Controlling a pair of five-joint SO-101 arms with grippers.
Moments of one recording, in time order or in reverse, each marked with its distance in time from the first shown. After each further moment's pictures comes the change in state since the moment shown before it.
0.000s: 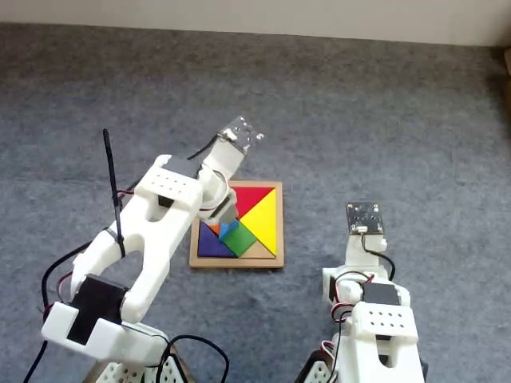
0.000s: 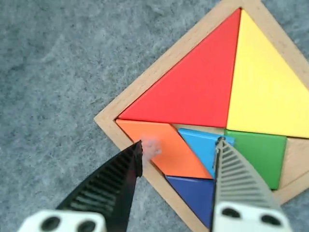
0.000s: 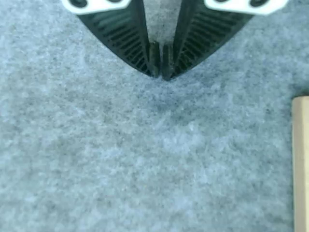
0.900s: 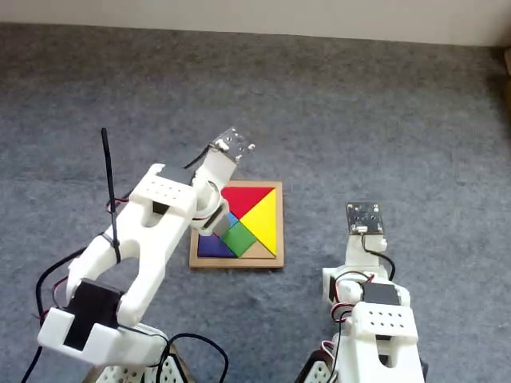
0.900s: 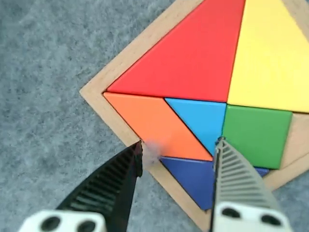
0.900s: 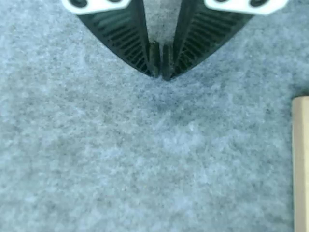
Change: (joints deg) left arm -1.2 -1.8 5.3 0.1 0.0; right arm 0.0 0.0 0.0 0.0 0.0
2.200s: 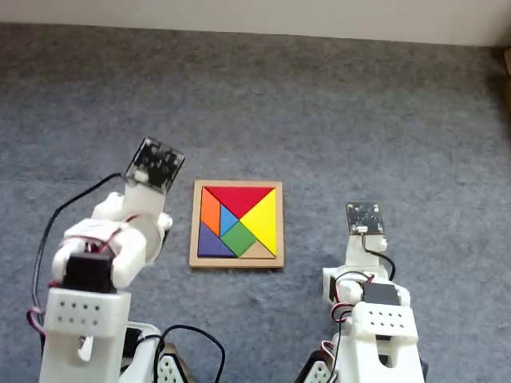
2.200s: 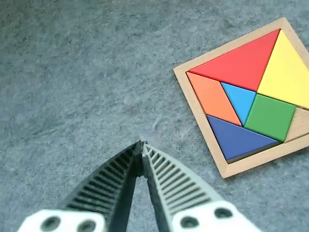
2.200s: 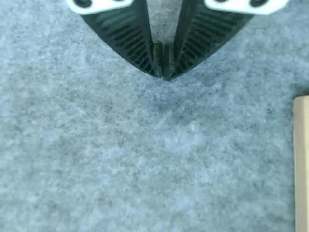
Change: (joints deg) left arm -11.6 -60.0 19.3 15.1 2.8; right arm 0.0 -0.1 0.0 0.0 0.0
